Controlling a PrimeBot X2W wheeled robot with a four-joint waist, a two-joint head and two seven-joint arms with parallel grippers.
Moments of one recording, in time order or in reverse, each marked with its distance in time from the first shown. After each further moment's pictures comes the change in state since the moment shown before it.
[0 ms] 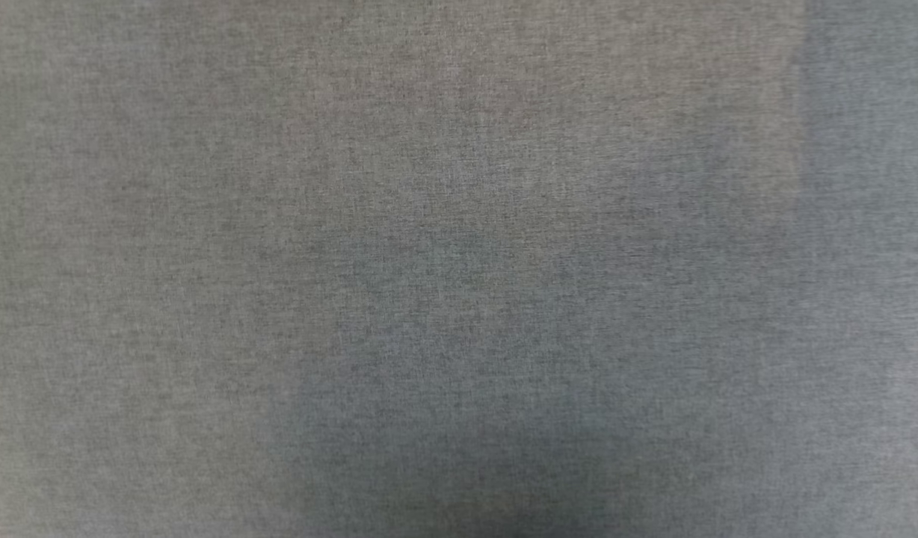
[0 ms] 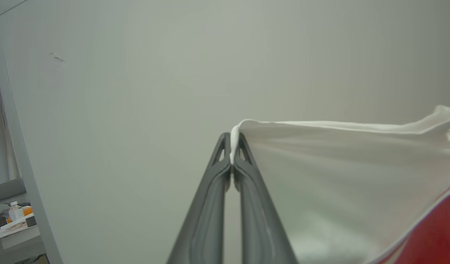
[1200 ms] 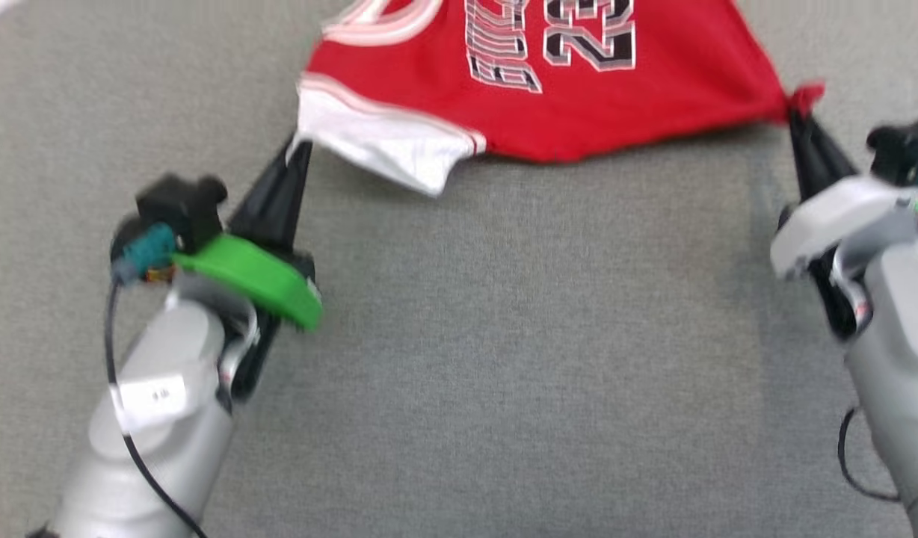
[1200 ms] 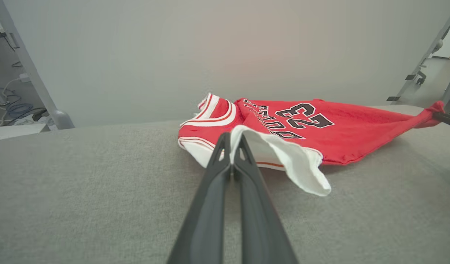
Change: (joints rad) left arm 1.442 -0.226 0.064 -0.325 -0.168 0.000 -0.005; right arm 0.916 -0.055 0.205 0.090 0.191 0.000 -0.178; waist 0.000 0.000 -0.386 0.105
